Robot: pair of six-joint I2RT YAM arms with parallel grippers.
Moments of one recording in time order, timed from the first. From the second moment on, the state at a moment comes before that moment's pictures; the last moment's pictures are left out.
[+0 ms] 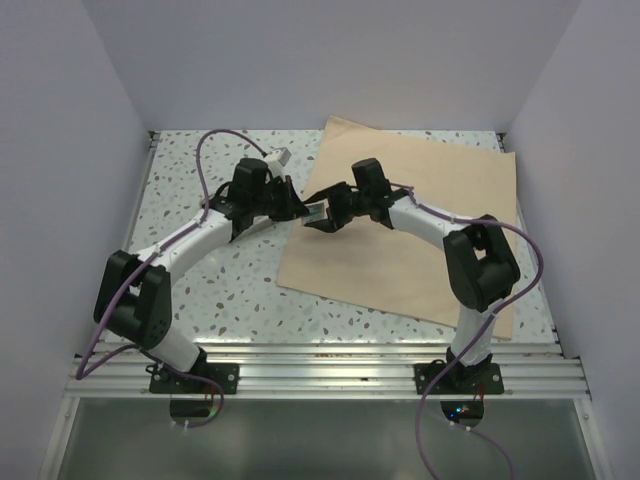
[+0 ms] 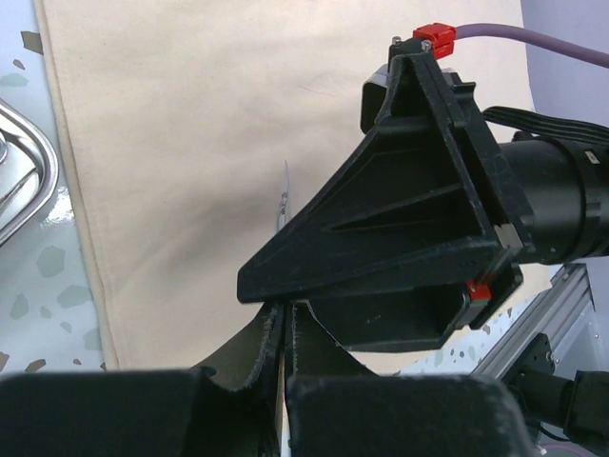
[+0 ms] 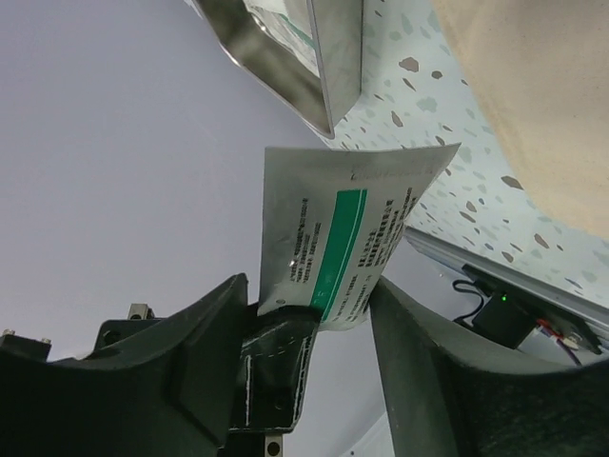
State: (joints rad) left arm -0.42 1.55 1.10 -0.12 0.36 -0.49; right arm 0.52 1.88 1.31 -0.13 -0.56 1.75
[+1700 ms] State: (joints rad) left arm 0.17 1.61 0.80 0.16 0.34 -1.02; right arm 0.22 1.65 1.34 -0.77 -0.52 0.72
